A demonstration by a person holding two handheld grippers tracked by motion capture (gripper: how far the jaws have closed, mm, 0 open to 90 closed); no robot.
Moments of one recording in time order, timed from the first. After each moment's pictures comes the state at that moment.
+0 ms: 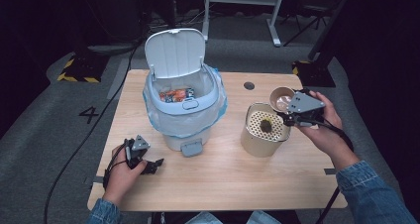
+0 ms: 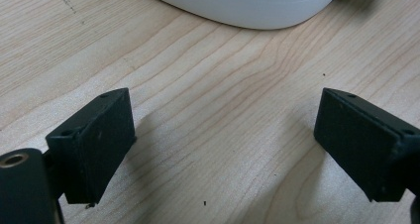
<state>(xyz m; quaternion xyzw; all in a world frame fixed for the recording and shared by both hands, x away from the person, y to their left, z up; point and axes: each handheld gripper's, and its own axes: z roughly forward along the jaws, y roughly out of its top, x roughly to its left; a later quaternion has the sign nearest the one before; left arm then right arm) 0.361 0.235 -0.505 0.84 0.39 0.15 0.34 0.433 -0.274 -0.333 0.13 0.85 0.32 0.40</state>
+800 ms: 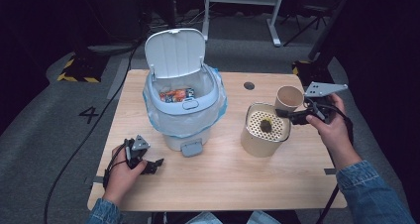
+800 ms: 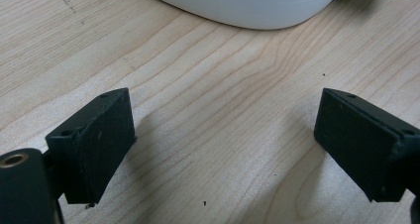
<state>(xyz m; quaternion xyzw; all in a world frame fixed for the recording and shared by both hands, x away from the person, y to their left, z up) 0.361 0.235 -0.505 0.84 0.39 0.15 0.34 0.445 -0.301 -0.324 0.23 0.84 0.45 0.19</state>
